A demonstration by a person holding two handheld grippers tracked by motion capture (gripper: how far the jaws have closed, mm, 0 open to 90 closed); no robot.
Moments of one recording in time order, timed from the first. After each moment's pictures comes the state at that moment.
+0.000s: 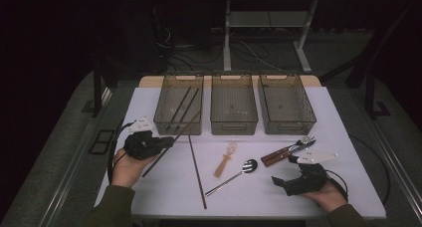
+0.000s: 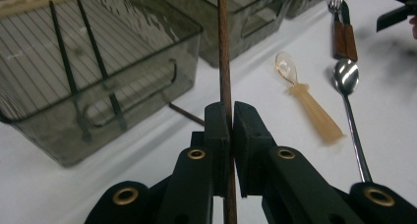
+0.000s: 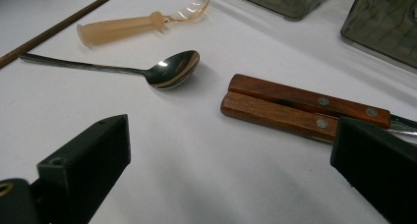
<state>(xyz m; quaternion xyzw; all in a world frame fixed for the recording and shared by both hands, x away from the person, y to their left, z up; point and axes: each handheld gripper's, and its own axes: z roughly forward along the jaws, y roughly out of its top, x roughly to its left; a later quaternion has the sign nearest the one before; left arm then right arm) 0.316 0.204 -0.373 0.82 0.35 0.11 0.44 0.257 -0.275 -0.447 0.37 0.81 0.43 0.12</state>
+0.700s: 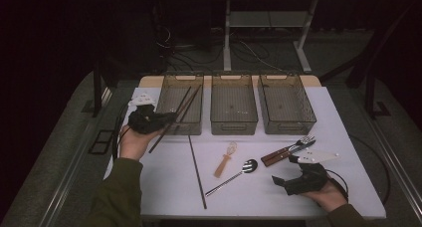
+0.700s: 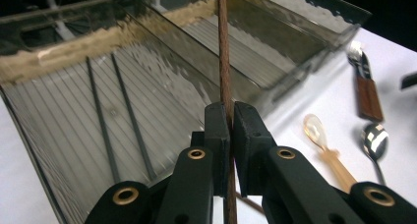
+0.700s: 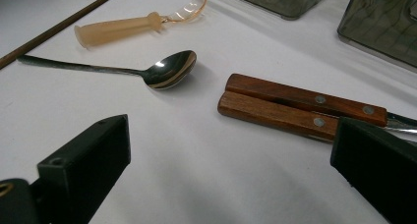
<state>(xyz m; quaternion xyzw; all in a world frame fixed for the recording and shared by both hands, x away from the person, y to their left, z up) 0.373 0.196 -0.345 0.79 0.36 0.13 0.47 0.258 -0.276 -0.447 0.37 0.81 0.44 0.11</state>
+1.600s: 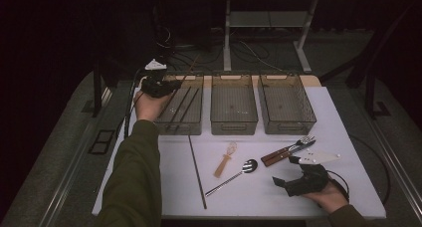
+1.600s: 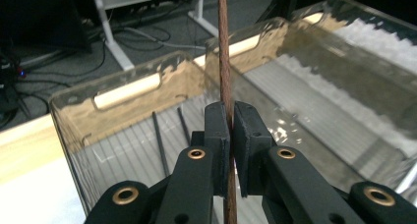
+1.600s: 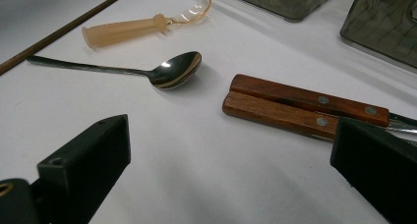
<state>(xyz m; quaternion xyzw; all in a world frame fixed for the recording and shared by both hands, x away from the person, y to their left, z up) 0.477 0.180 -0.338 0.78 0.40 0.19 0.45 0.255 -0.278 -0.446 0.36 0.81 0.44 0.11</state>
